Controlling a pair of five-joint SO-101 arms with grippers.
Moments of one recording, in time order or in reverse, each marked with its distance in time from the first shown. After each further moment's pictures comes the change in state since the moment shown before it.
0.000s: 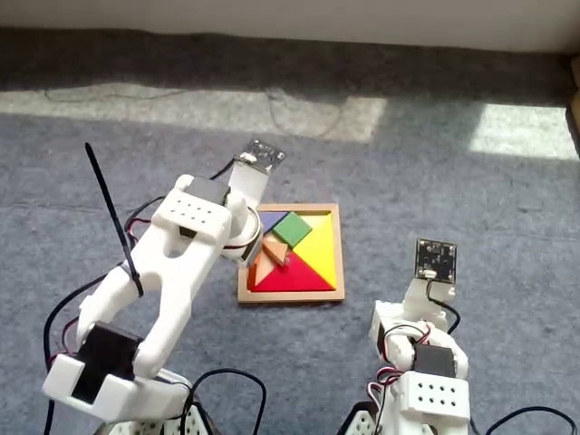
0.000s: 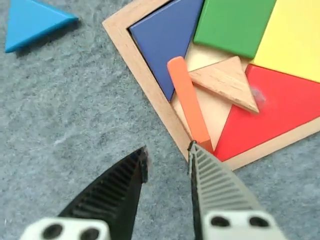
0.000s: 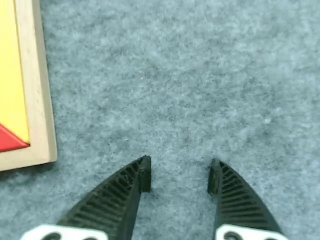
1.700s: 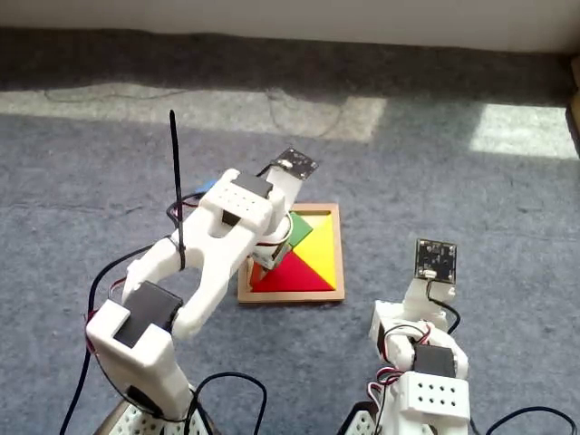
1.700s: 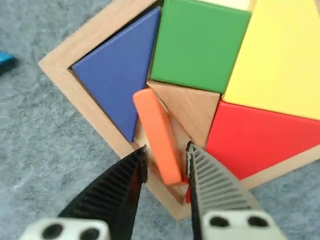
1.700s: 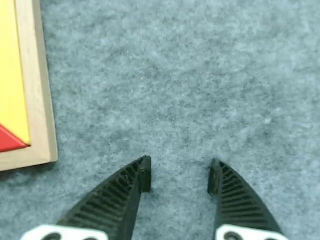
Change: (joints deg) left arm 7.3 16.9 -11.2 -0.9 3.3; right arm 0.0 0.0 0.0 0.0 0.0
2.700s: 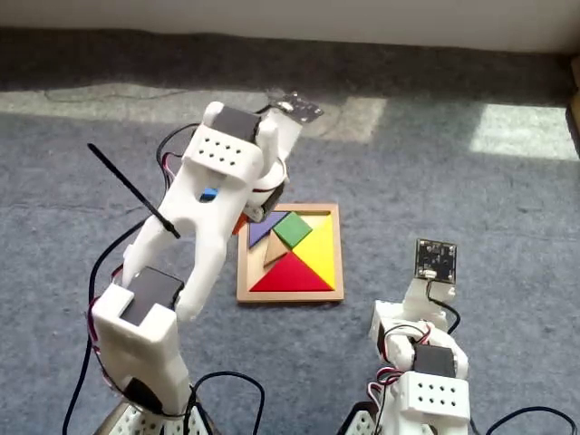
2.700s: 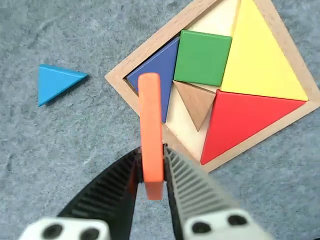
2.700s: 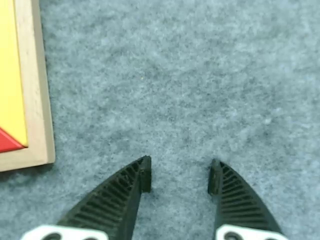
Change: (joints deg) left arm -4.5 4.7 -31.6 26.6 -8.4; right arm 0.0 0.0 0.0 0.0 0.0
